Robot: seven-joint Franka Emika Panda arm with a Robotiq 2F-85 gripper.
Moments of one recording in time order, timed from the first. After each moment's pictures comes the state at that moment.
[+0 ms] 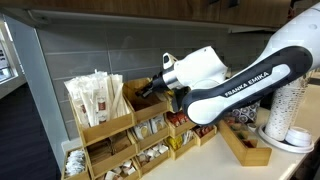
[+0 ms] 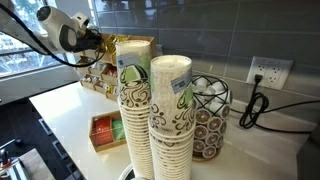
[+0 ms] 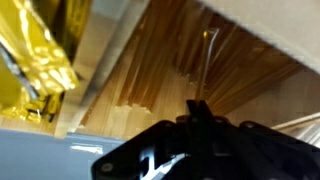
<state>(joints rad) 0.22 -0.02 0.21 -2.22 -0.13 3.33 -0.15</state>
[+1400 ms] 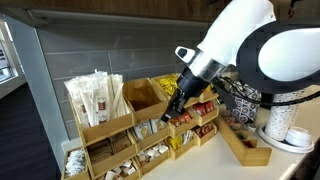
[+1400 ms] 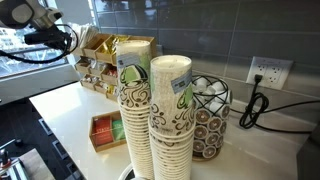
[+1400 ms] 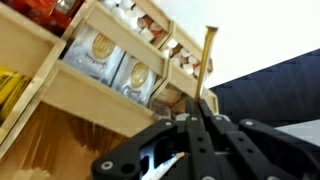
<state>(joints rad) 0.49 -0.47 0.08 -2.39 0.18 2.51 -0.42</state>
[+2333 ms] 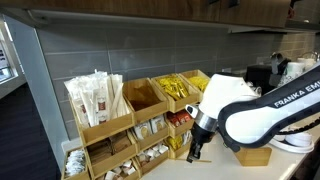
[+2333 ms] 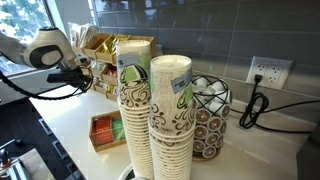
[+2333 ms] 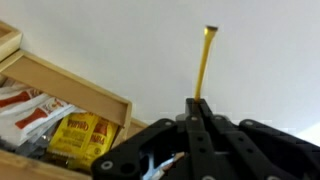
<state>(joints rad) 0.37 -0.28 0.08 -2.62 0.20 2.63 -0.41</state>
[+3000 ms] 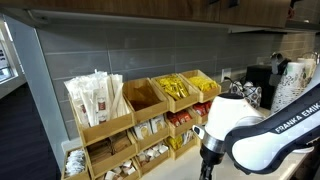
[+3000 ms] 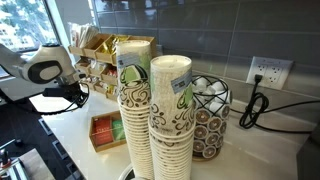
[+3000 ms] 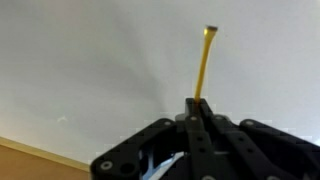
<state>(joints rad) 0.37 -0.23 0.10 -2.73 0.23 2.67 -0.39</state>
